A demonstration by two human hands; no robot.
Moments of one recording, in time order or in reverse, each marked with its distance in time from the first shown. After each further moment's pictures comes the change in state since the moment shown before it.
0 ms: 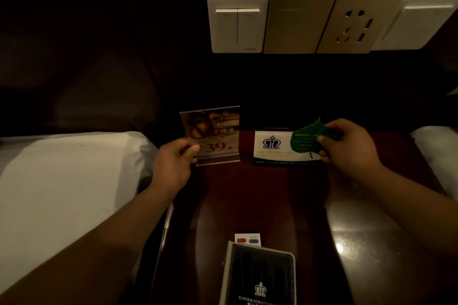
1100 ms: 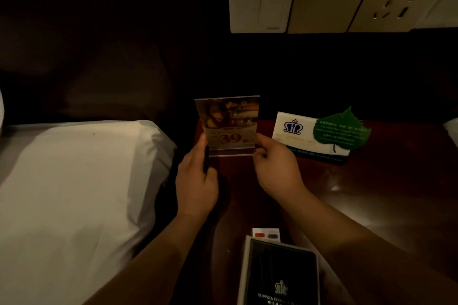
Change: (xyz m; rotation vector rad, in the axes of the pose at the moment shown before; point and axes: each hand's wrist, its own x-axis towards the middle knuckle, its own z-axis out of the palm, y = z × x) left_hand -0.053 -0.026 0.018 0.243 0.131 0.160; right_hand -0.073 -0.057 0.134 0.009 -0.277 -0.134
